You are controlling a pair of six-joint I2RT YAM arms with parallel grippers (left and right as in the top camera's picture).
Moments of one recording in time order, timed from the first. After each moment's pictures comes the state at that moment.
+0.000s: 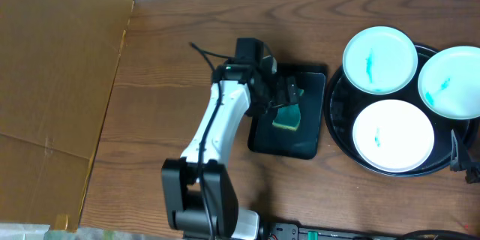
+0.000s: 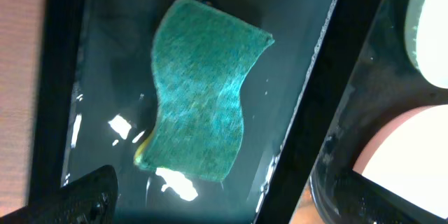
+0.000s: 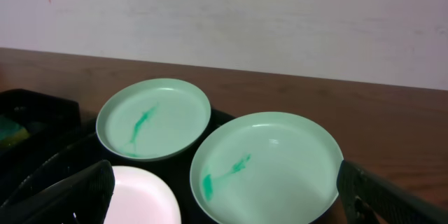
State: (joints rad) left arm -0.07 1.63 1.18 -0.90 0.25 -0.28; right arm 0.01 0.01 0.01 -0.05 -0.23 0.02
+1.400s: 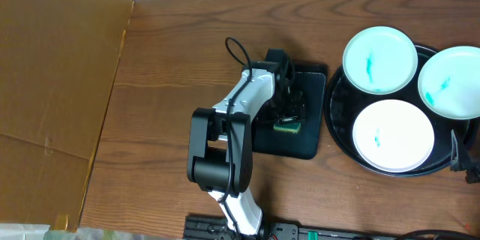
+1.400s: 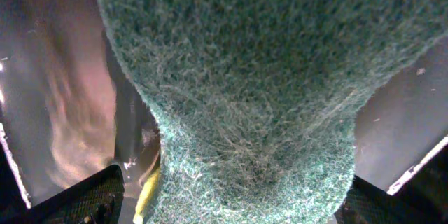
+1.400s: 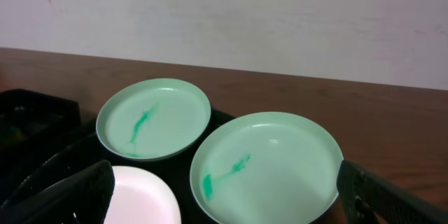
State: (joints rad) left arm -0.15 1.89 1.18 -0.97 0.10 -0.29; right arm 0.01 0.01 0.01 -0.05 -0.23 0.02
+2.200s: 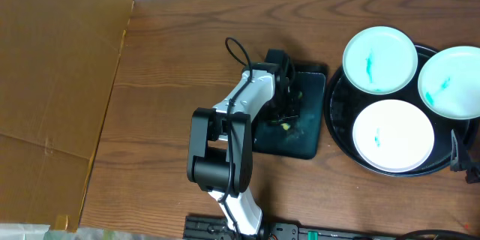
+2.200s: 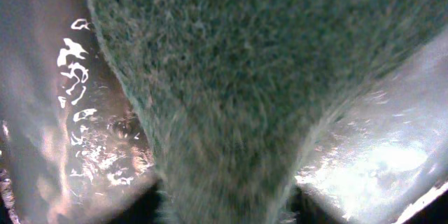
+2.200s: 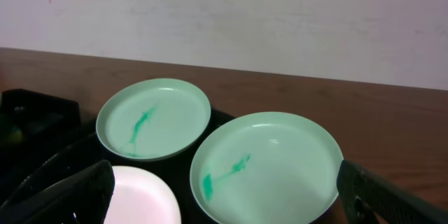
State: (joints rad) left arm -0.15 1.89 1.17 -0.91 0.09 -0.29; right arm 0.01 0.01 0.01 -0.05 -0.23 0.02
